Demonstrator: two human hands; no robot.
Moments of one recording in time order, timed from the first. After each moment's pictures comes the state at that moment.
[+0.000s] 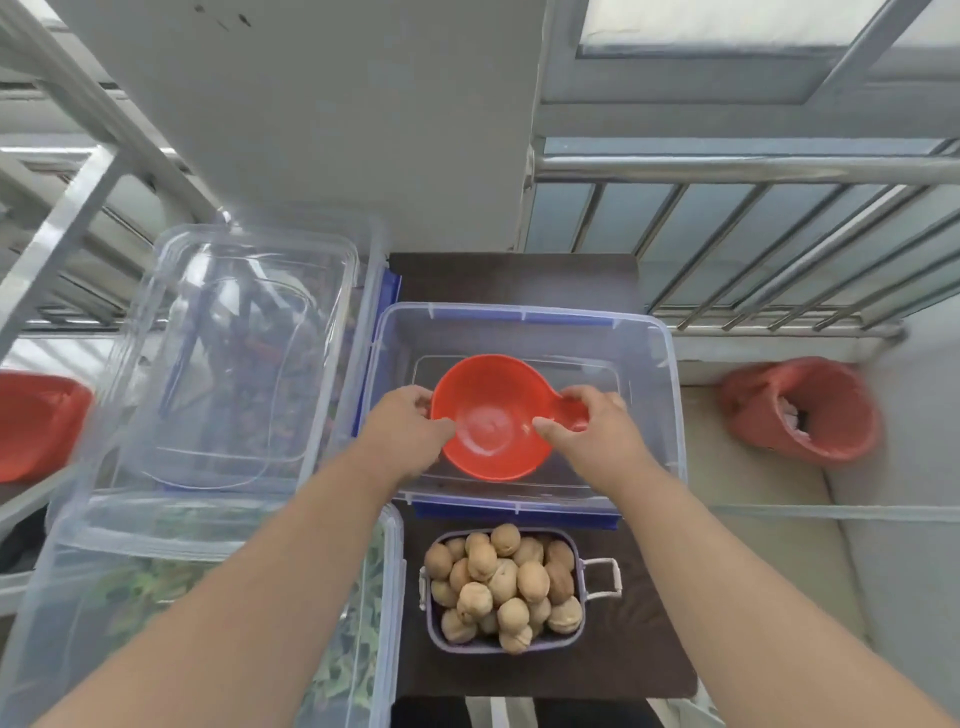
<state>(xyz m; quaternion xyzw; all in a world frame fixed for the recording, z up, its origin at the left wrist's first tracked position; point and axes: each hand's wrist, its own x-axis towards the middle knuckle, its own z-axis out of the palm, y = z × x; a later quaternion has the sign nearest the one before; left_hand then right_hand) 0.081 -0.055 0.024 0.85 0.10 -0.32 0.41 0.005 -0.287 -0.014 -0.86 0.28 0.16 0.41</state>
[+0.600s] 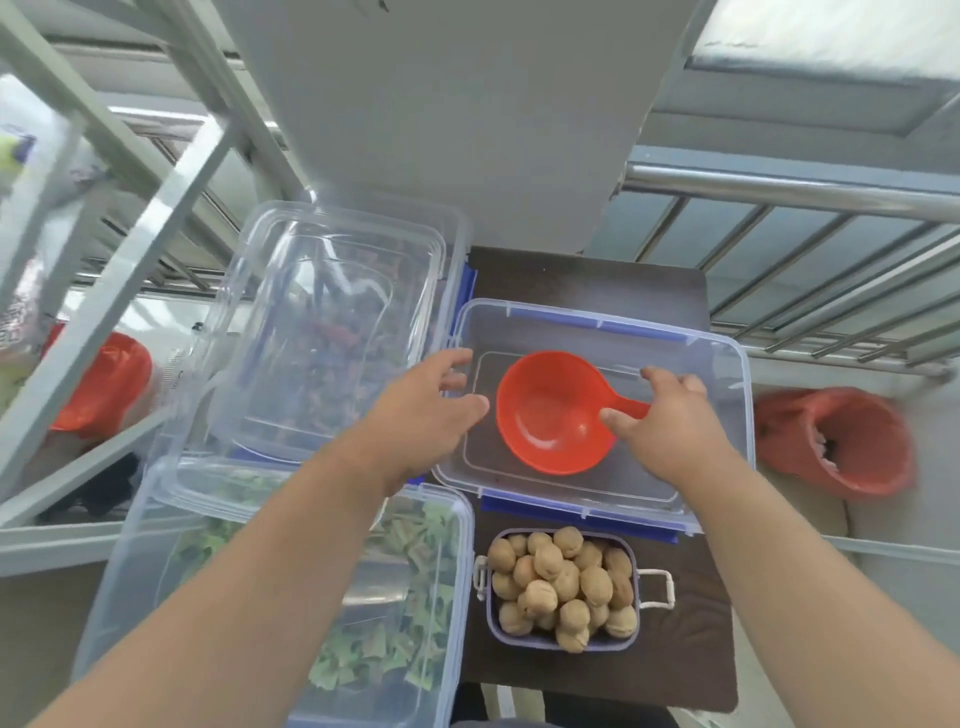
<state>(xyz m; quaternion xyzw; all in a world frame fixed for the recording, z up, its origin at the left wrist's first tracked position) 0.096 0.016 0.078 0.80 0.06 -0.32 0.50 0.040 -0.256 0.047 -0.90 0.29 0.18 0.28</state>
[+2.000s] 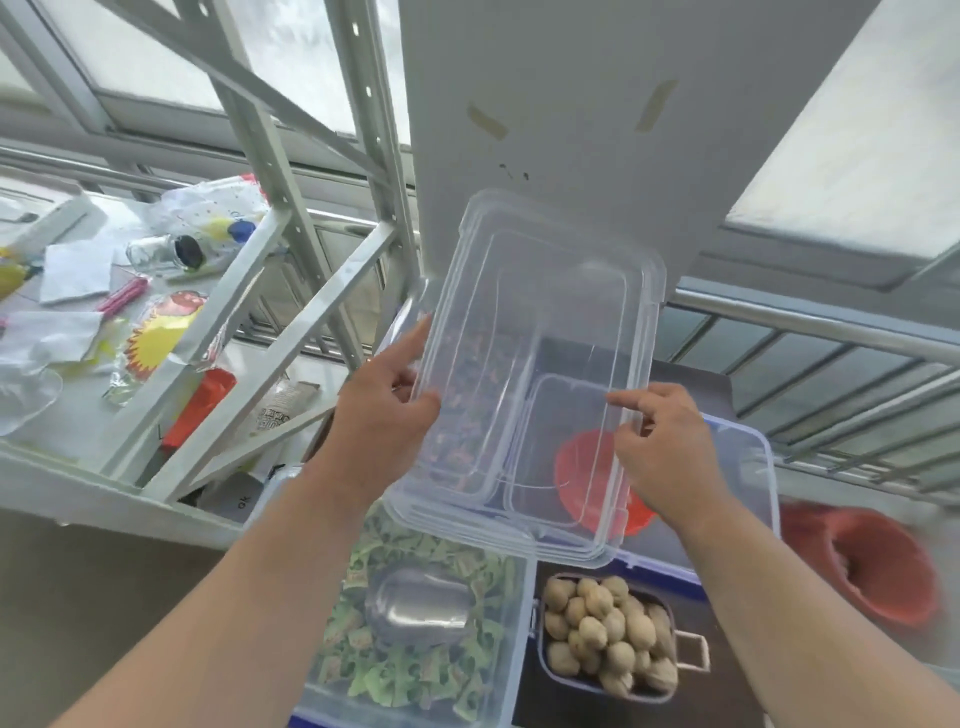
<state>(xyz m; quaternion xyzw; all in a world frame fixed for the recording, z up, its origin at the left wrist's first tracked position) 0.076 0.131 0.169 0.81 0.03 -0.04 0.58 0.041 -0.158 0.148 -0.91 0.16 0.00 0.39</state>
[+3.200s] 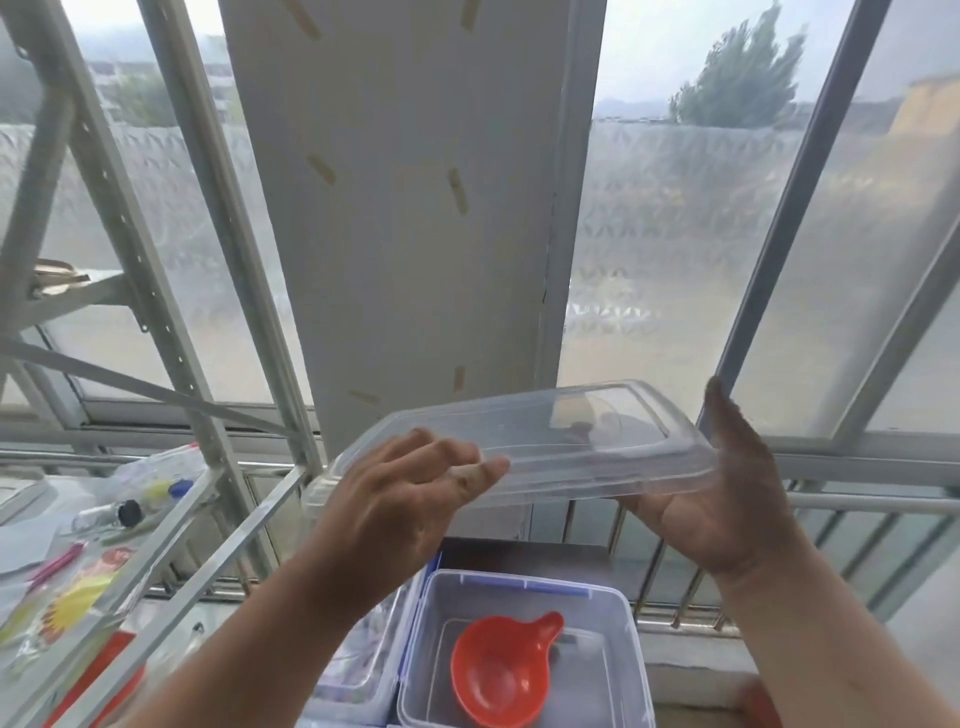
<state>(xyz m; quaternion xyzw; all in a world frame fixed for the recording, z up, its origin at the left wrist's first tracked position) 0.034 -0.001 0.365 0.77 -0.49 0.33 0.24 -0.041 -0.294 0.400 -0.31 0.03 0.04 0.95</state>
